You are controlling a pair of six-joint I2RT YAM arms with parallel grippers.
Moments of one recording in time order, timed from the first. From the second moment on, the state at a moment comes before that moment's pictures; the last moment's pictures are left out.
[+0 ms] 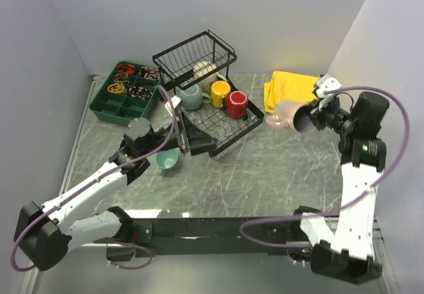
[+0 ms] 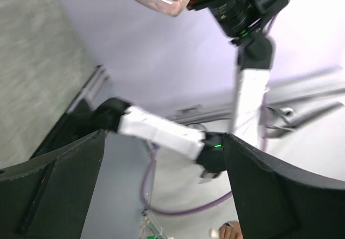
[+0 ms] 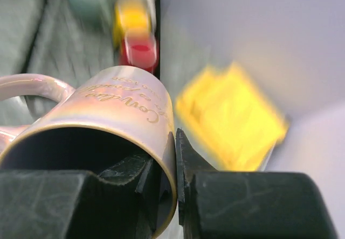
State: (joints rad) left arm -0.66 1.02 0.72 0.36 0.67 -1.30; right arm -0.30 0.95 1.24 -0.76 -0.72 -0.65
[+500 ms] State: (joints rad) left arm -0.74 1.27 1.06 0.70 0.80 -1.53; right arm 0.12 0.77 1.15 -0.01 -0.91 -0.13
